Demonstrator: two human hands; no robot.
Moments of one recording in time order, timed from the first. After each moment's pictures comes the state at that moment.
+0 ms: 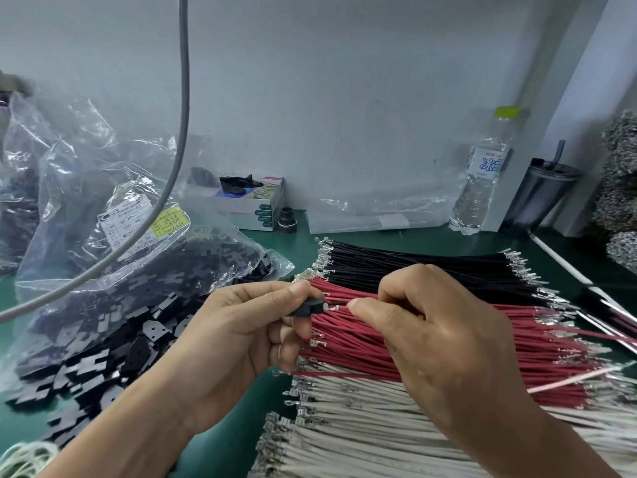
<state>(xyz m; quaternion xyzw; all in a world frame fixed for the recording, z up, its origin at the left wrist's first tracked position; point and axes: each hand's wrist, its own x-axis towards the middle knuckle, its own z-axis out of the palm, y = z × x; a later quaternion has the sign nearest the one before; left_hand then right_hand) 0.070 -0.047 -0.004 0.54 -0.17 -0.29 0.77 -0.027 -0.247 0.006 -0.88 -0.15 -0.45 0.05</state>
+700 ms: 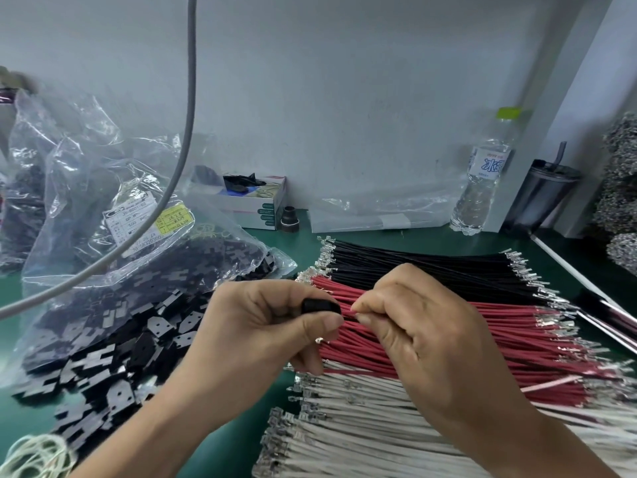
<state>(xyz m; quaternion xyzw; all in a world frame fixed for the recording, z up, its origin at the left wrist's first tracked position) 0.054 -0.054 -0.001 0.67 -0.30 -0.07 0.68 -0.023 -0.241 0.005 -0.90 -0.14 -0.36 0.19</state>
